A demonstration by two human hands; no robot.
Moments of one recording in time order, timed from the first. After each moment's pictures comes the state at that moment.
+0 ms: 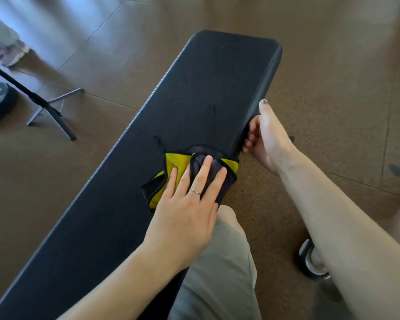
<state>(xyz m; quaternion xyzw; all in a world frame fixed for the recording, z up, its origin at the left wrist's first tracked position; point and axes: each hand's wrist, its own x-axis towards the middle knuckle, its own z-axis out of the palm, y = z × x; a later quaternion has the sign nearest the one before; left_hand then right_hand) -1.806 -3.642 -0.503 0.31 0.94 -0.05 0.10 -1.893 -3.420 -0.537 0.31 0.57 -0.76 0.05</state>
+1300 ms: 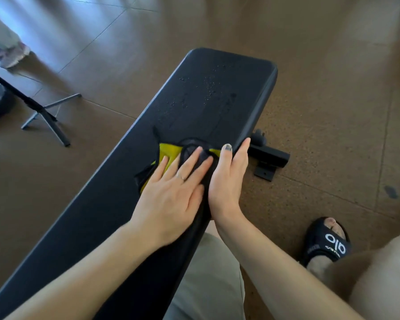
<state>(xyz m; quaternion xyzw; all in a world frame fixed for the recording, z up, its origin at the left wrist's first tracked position) -1.880 -3.624 -0.503 0.30 0.95 0.03 0.09 -1.879 -3.498 -0.548 0.31 0.63 -0.70 -0.15</state>
